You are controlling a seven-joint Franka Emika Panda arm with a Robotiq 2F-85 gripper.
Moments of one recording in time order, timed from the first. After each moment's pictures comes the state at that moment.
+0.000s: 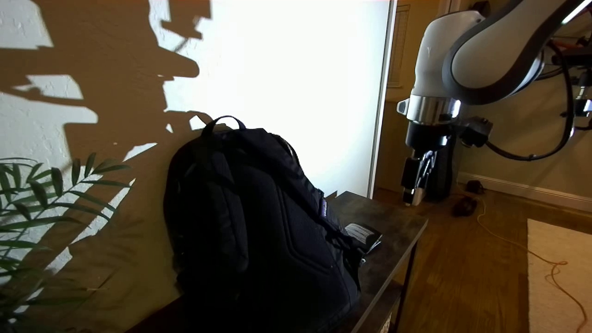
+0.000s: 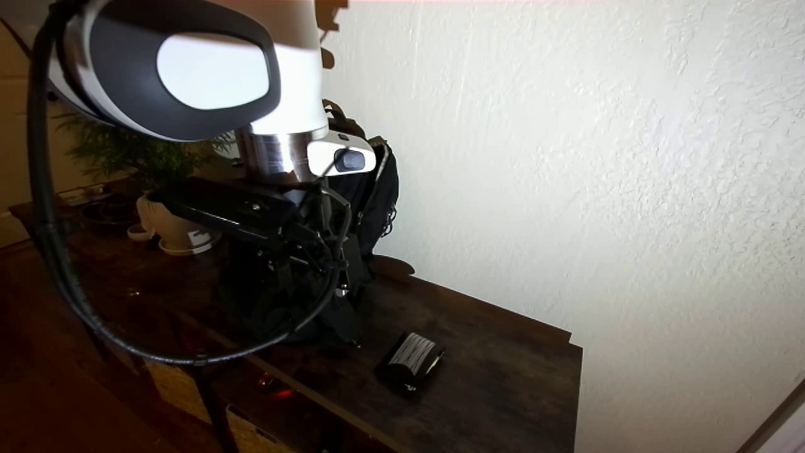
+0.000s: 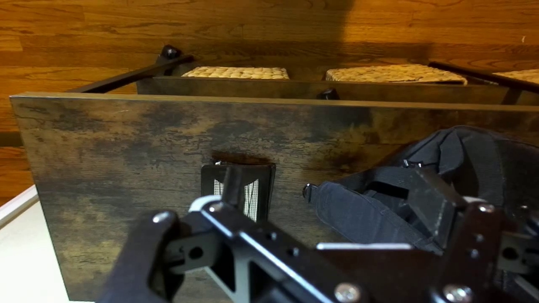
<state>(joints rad) -0.07 0.18 -0.11 -2.35 -0.01 2.59 -0.15</state>
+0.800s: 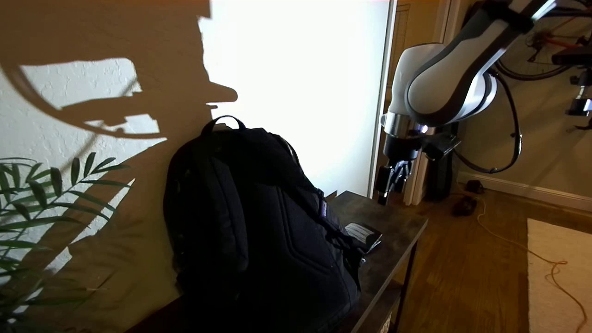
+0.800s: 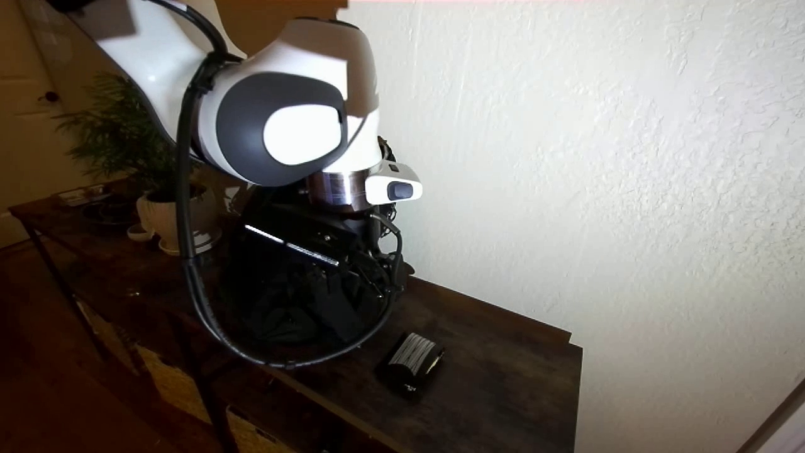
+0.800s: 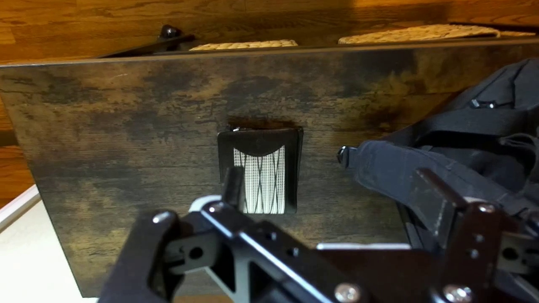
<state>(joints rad) -0.13 0.40 -0.08 -2.15 0.04 2.65 -0.15</state>
